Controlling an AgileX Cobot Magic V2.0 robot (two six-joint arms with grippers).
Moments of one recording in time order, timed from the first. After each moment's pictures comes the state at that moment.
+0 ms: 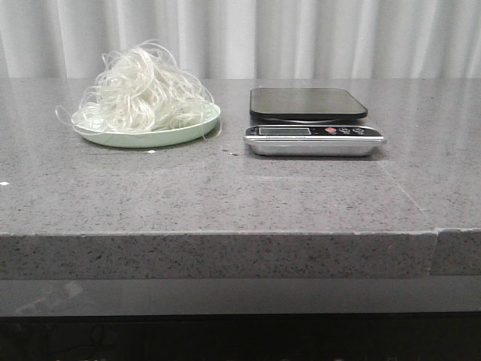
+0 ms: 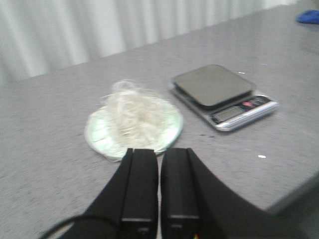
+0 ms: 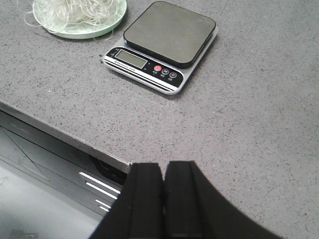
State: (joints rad) left arm -0.45 0.44 -0.66 -0.01 0.53 0.09; right arm 0.39 0.52 -0.90 0.03 1.00 -0.04
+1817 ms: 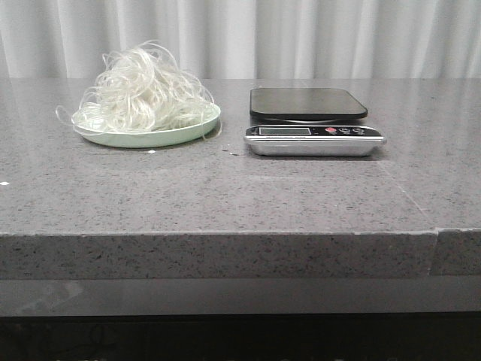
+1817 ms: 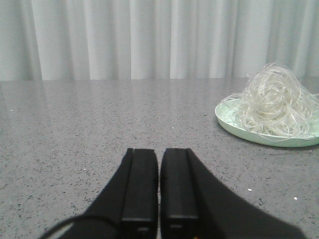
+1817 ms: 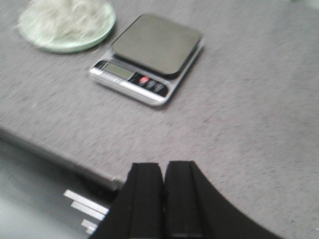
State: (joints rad) left arm -0.04 0.00 0.00 -0.08 0.05 0.09; right arm 0.32 0.47 -0.82 0.02 0.90 -0.04
